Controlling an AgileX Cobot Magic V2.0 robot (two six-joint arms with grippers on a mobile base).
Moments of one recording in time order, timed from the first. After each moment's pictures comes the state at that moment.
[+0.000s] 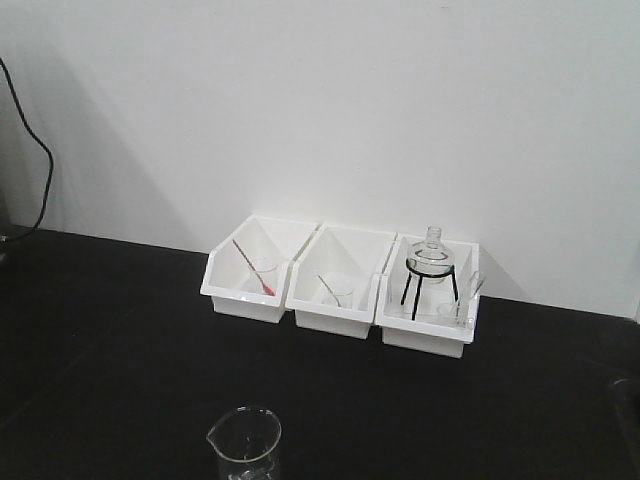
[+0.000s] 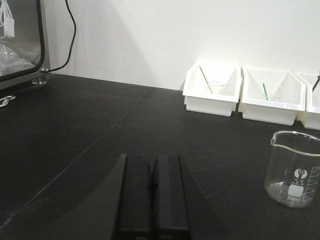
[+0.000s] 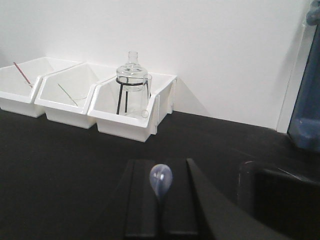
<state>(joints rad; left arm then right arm) -0.07 -0.01 0.03 -0.02 0.01 0.05 -0.07 0.54 -0.19 -0.63 -0.21 0.56</state>
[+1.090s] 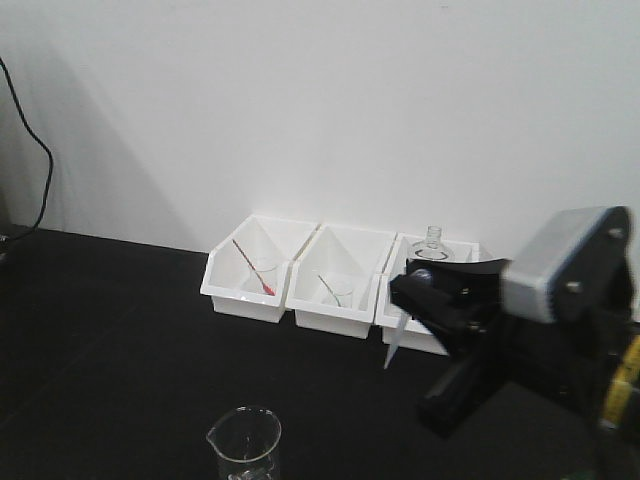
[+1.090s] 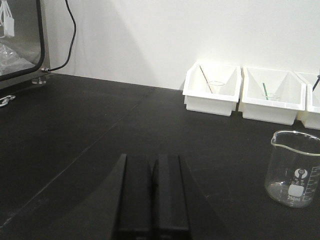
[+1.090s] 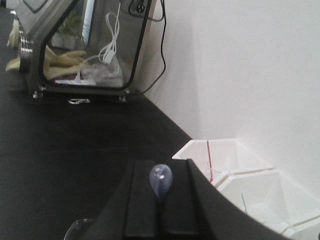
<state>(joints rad) -0.07 -0.01 0.03 -0.02 0.01 0.05 0.44 1.22 -0.88 -1.08 -0.39 0.77</state>
